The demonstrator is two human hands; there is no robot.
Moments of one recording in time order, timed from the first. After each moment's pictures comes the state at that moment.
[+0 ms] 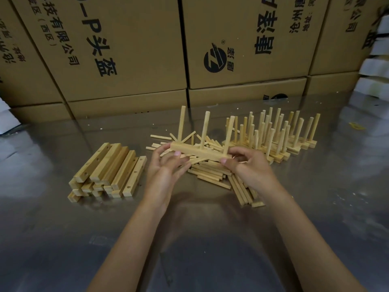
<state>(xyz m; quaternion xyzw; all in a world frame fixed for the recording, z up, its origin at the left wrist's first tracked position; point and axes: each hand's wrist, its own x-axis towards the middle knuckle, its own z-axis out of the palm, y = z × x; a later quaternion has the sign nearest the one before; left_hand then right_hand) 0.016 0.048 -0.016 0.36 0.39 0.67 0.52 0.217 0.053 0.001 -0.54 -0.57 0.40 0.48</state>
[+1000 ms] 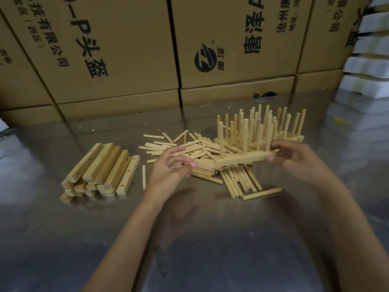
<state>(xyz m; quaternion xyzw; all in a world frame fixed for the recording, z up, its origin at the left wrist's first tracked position) 0.029 0.040 -0.018 0.53 0.47 0.55 0.44 0.331 0.048 -0.001 -0.58 -0.65 0.28 0.40</state>
